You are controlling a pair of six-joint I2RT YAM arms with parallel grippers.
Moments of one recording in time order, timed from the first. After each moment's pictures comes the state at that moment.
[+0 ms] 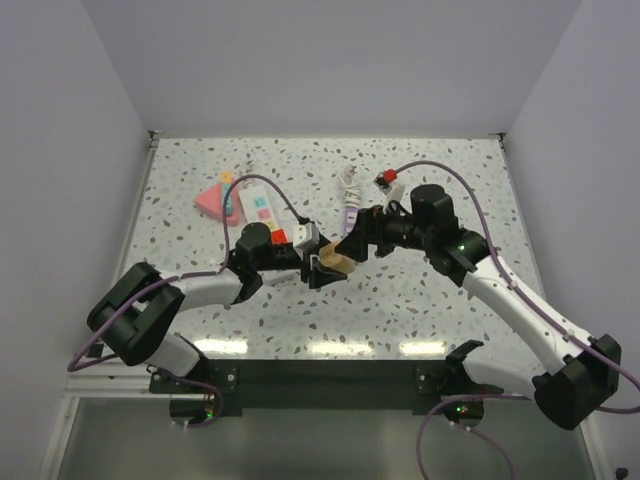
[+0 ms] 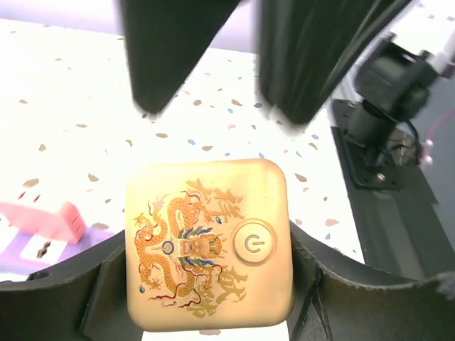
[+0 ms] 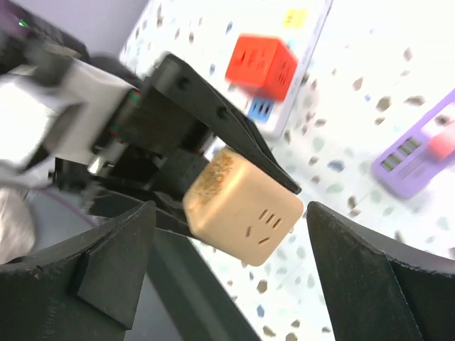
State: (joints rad) left arm -0.66 1.49 0.56 0.90 0.84 -0.06; right arm 0.56 1.14 0.98 -0.36 -0.49 0.40
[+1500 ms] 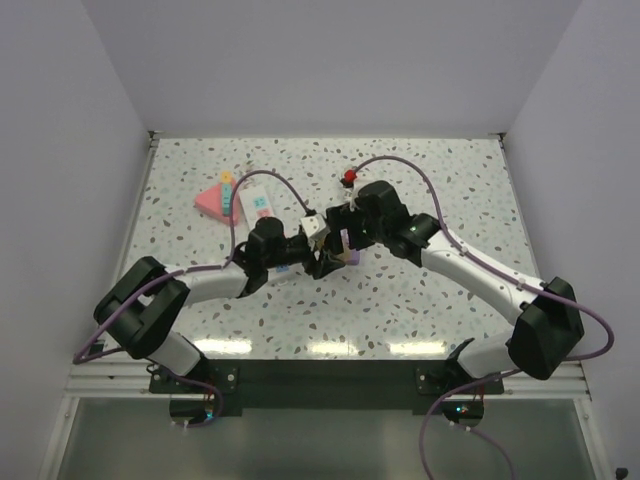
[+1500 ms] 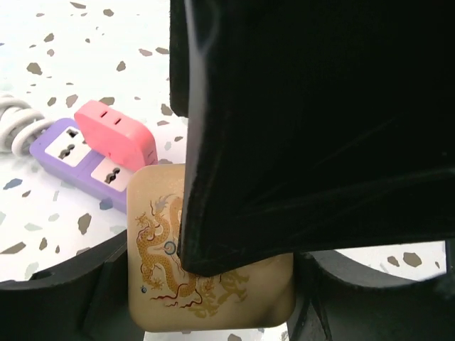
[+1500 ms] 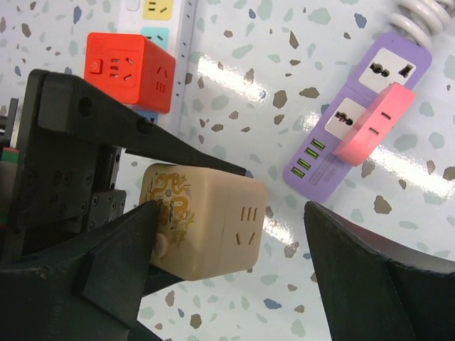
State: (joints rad) left arm -0.67 1.54 0.64 0.67 0.54 0.01; right arm 0.71 1.39 1.12 -0.42 -0.01 0.33
